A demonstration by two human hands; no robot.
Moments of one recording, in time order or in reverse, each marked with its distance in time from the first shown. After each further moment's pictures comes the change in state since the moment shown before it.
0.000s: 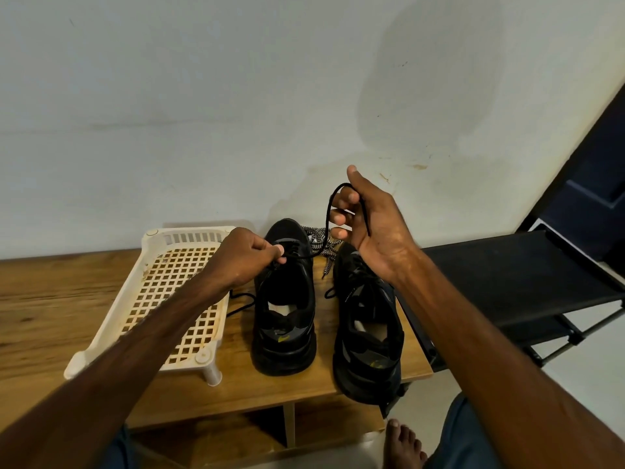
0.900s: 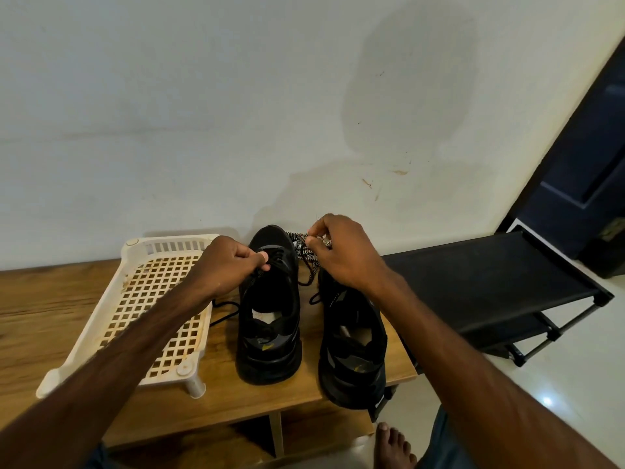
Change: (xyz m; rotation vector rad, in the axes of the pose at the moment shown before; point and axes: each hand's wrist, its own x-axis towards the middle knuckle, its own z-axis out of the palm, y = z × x) left_hand 0.001 -0.001 0.000 -0.002 -0.008 0.034; right_hand 0.008 0.028 -0.021 -1.371 0.070 -0.156
